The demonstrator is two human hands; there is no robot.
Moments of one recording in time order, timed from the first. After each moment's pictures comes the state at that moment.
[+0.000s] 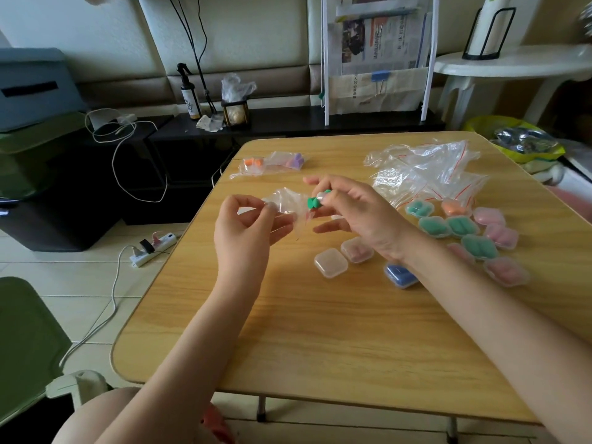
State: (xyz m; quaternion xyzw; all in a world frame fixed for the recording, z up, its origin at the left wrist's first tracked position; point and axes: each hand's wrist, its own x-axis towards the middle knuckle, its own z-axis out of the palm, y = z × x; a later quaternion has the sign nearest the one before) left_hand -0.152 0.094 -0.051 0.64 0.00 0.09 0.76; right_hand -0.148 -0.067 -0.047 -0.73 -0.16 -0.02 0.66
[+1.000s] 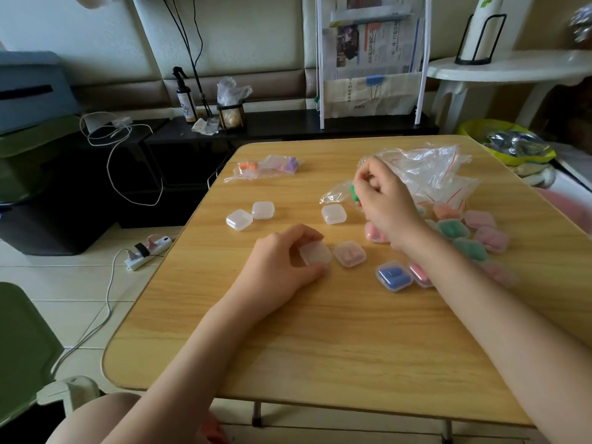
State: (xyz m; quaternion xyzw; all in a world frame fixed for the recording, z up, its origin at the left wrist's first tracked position) left_hand -0.155 0.089 -0.071 0.87 -0.23 0.01 0.42; right_hand -0.135 -0.097 -0.051 -0.83 0.02 -0.22 0.51
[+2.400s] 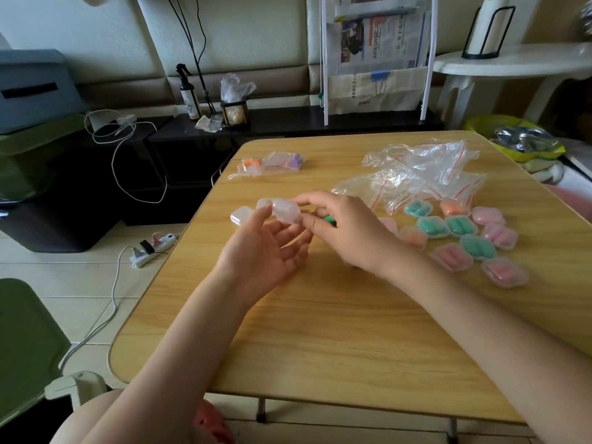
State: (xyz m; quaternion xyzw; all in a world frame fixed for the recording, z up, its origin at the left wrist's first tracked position) left_hand -0.142 0.099 -0.055 0.47 0.02 -0.28 0.84; right_hand -0.164 -0.052 -0.047 -0.87 -0.17 -0.11 0.44
